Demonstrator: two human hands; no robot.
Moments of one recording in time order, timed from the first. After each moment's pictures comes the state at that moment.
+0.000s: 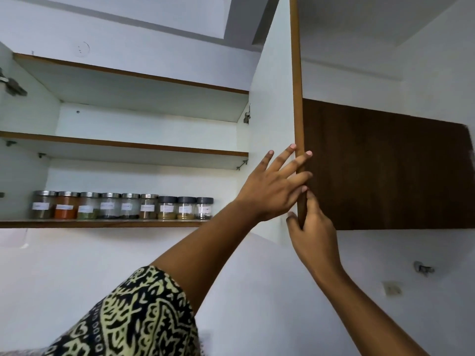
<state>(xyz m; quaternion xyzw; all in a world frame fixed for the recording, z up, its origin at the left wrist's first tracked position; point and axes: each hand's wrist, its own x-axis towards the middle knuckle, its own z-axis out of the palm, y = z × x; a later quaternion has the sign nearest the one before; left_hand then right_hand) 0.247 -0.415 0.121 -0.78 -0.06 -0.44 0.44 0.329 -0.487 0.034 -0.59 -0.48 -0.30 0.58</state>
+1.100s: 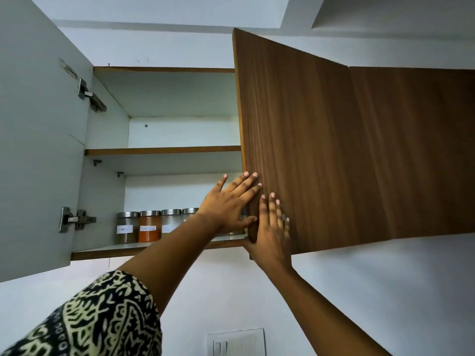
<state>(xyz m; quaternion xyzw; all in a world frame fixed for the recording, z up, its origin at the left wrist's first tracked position) -0.032 -0.087 0.132 -0.80 -0.27 -0.24 0.47 0.092 -0.106 0.041 -0.60 -0.53 -0.33 0.50</state>
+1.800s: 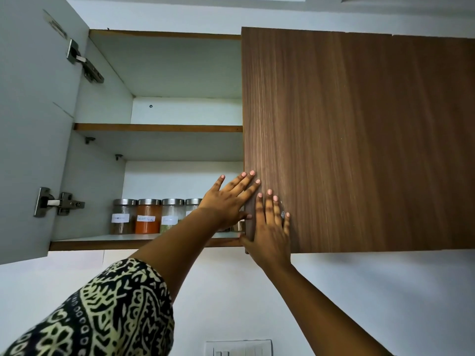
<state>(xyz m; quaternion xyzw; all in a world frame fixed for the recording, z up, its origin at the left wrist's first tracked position) -0.010 0.027 0.128 -0.81 -0.33 -0.21 0.44 0.113 0.011 0.039 -0.62 -0.50 -0.42 0.43</state>
